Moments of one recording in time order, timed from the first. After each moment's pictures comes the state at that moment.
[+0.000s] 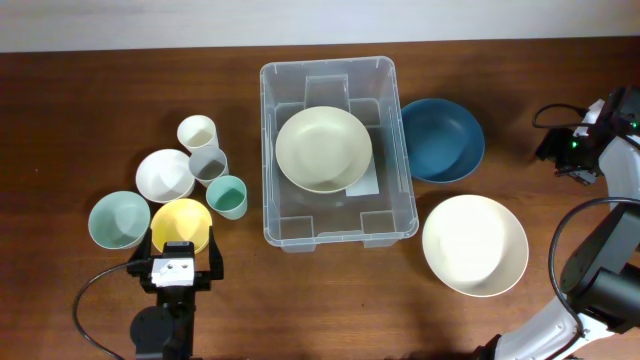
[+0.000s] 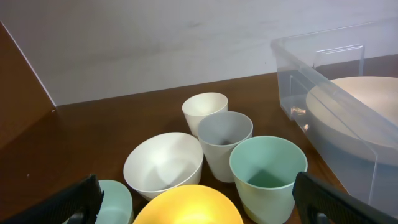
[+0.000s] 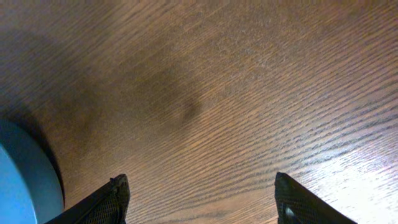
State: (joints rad) left arm 0.01 0.03 0.02 -0.08 -0.05 0.16; right arm -0.51 1.94 1.46 -0.70 -0.13 0.10
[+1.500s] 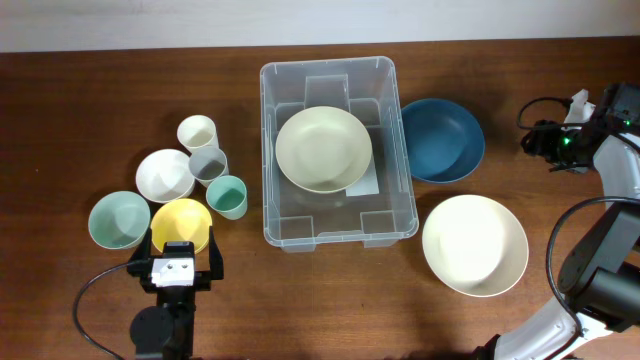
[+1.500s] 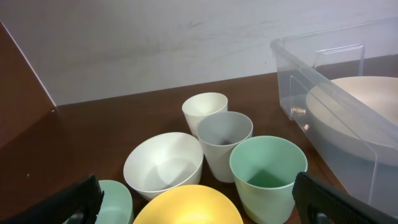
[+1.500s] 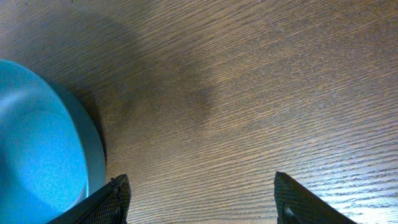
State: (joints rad) left arm 0.01 0.03 0.02 -0.08 -0.05 0.16; right arm -0.48 1.94 1.46 -0.67 -0.27 -0.04
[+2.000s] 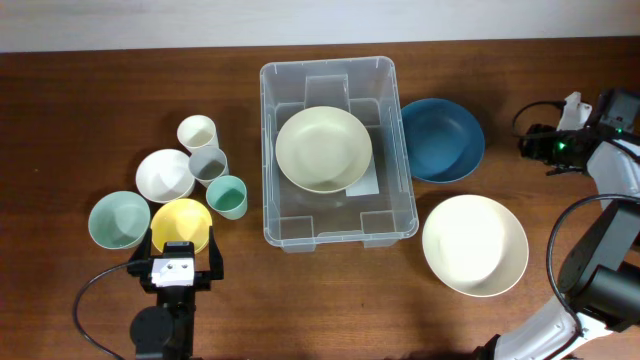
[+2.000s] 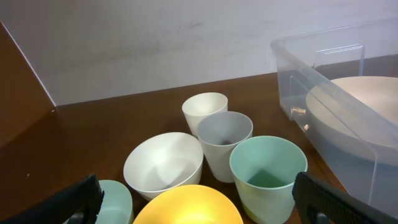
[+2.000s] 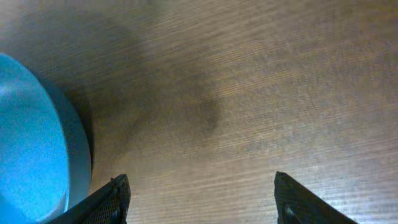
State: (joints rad) left arm 0.01 0.03 0.02 -0.08 -0.05 0.16; right arm -0.48 1.94 1.39 -0.54 -0.28 -0.13
